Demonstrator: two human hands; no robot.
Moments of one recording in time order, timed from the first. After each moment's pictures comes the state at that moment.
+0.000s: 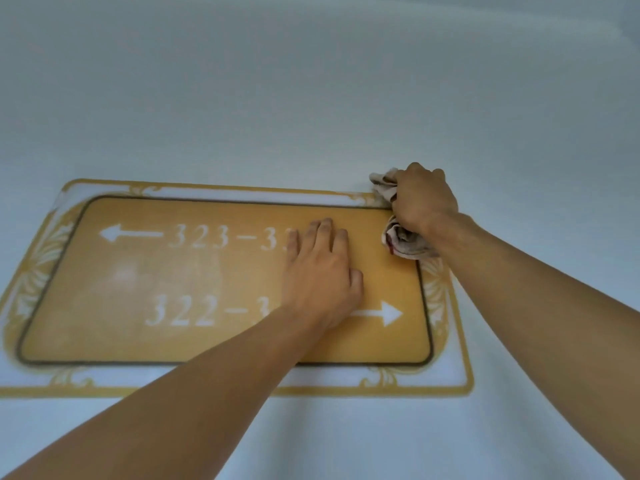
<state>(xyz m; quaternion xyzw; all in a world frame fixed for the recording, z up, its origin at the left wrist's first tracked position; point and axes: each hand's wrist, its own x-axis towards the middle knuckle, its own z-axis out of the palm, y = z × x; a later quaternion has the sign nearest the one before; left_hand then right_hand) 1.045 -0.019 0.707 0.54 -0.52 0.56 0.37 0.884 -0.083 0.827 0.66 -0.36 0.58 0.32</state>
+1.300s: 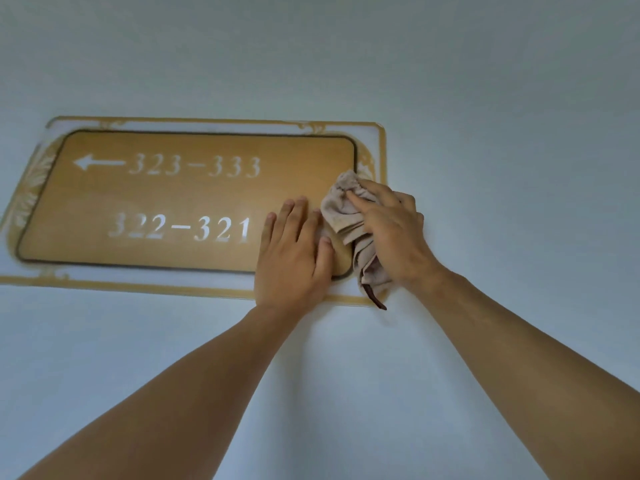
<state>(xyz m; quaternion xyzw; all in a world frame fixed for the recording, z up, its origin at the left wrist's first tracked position) 0.989 -0.079 0.613 0.50 -0.47 0.55 0.47 0.829 -0.124 0.657 0.77 -0.09 0.63 -0.08</state>
